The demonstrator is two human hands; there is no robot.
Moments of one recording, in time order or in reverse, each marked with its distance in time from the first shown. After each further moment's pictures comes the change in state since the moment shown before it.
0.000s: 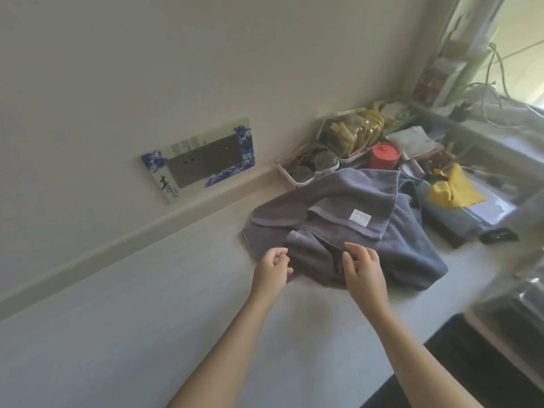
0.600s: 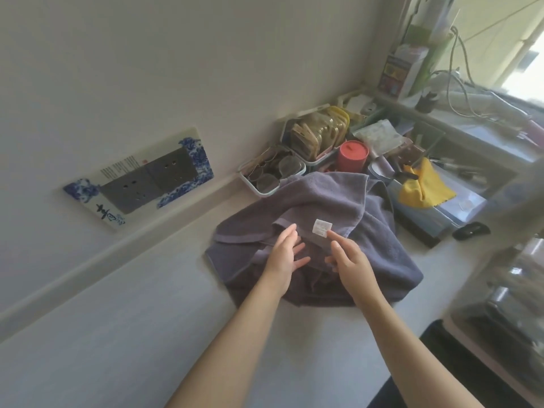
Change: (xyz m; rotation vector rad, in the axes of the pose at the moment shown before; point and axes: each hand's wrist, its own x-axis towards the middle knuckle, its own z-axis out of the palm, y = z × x) left_hand 0.064 0.052 0.095 -0.458 -0.269 -0.174; right_hand 0.066 0.010 -0.027 0.380 -0.105 0.121
